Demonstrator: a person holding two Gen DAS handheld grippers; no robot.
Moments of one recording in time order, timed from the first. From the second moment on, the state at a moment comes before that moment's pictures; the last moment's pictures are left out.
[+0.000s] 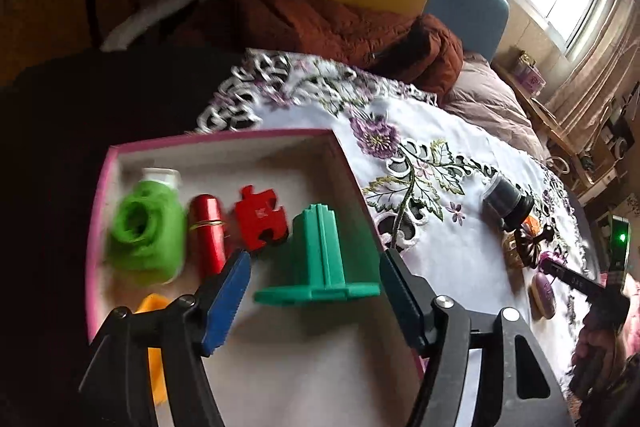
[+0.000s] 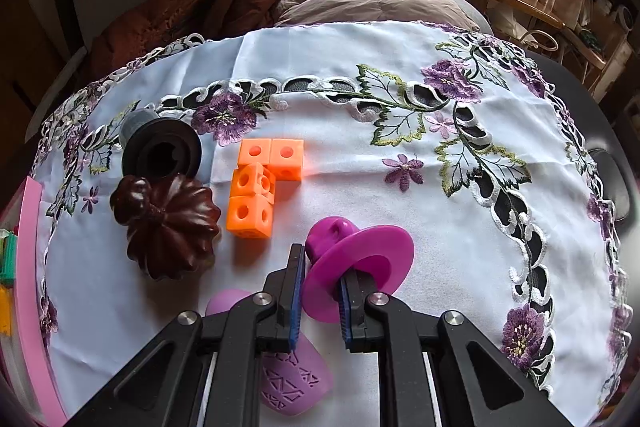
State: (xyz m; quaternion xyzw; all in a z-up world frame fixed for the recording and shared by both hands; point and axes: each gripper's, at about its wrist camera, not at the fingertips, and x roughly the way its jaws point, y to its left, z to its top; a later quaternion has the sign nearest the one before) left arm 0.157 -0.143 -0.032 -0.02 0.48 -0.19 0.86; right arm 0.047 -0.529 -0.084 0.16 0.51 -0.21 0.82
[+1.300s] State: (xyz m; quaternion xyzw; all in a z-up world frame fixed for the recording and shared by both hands) left arm 0.022 -0.112 -0.015 0.05 0.43 -0.15 0.89; right arm 0.041 -0.529 -0.082 0.16 0.50 -0.22 0.82
